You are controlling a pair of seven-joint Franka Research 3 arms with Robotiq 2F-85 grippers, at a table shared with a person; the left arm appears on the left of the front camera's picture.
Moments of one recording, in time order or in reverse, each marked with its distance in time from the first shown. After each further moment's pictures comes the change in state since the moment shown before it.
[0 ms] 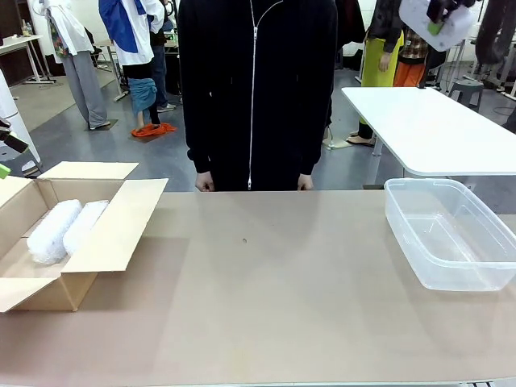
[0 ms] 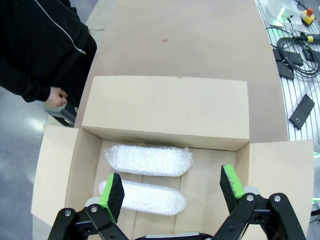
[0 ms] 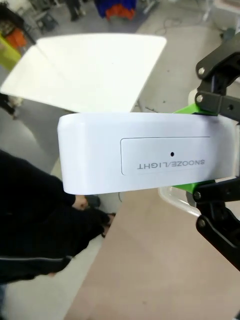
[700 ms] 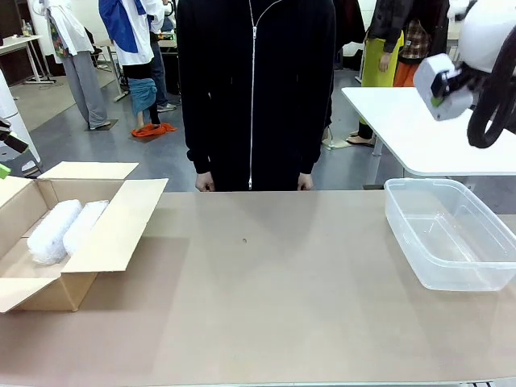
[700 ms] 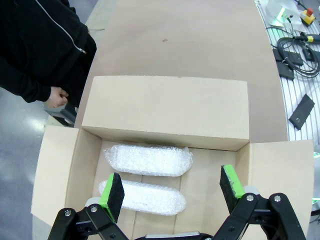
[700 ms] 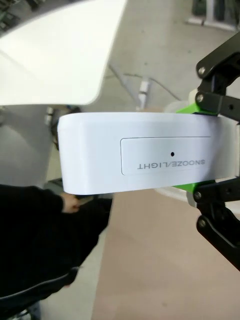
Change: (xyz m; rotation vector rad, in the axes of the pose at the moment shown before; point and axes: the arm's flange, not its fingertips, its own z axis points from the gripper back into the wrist) left arm 0.000 0.000 0.000 0.000 0.000 0.000; right arm -0.114 0.005 -0.108 0.076 0.014 -0.264
